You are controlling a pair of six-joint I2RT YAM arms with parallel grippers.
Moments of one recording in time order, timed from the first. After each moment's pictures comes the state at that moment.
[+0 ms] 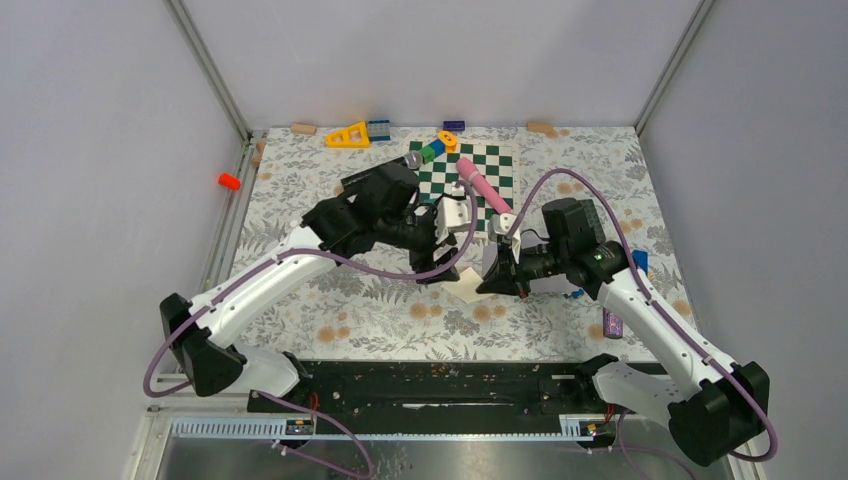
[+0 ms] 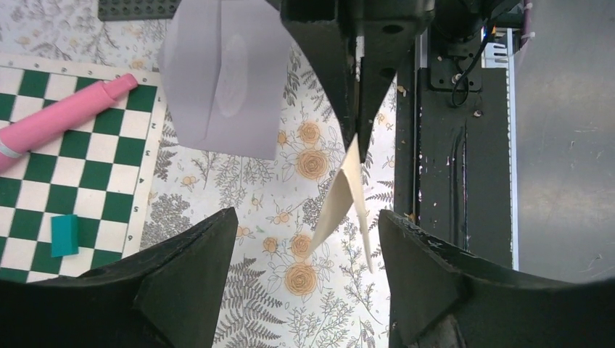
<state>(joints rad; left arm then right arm) -0.84 1.37 1.43 -0.71 0.57 0.39 0.45 1.06 0.87 -0.58 -1.02 -0.49</state>
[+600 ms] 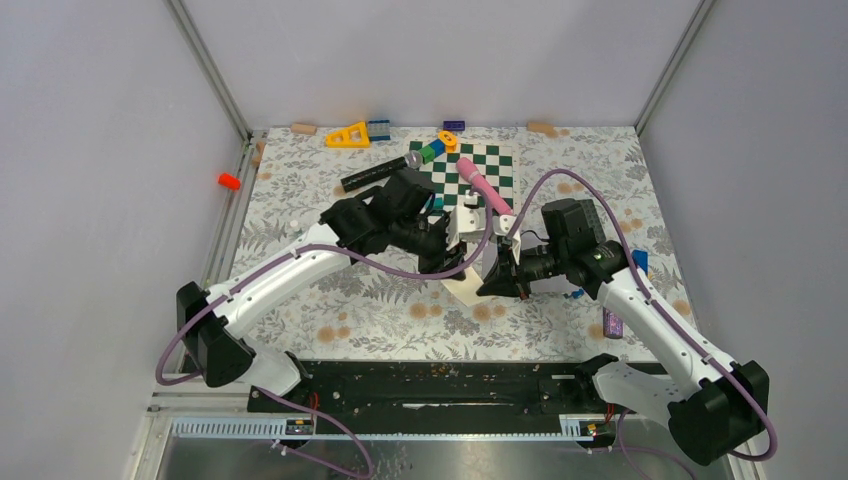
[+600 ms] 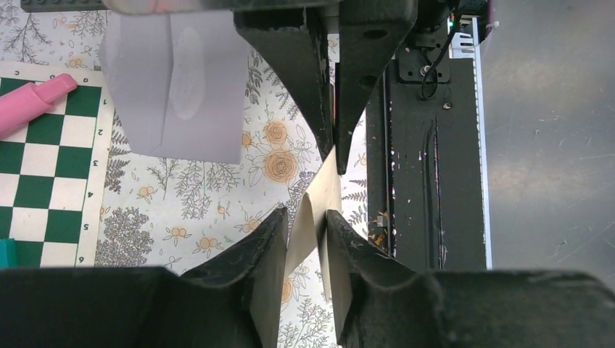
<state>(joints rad) -0.87 1.45 1.43 -0.72 0.63 0.37 0.45 1.06 0.87 -0.62 -1.04 -0.50</state>
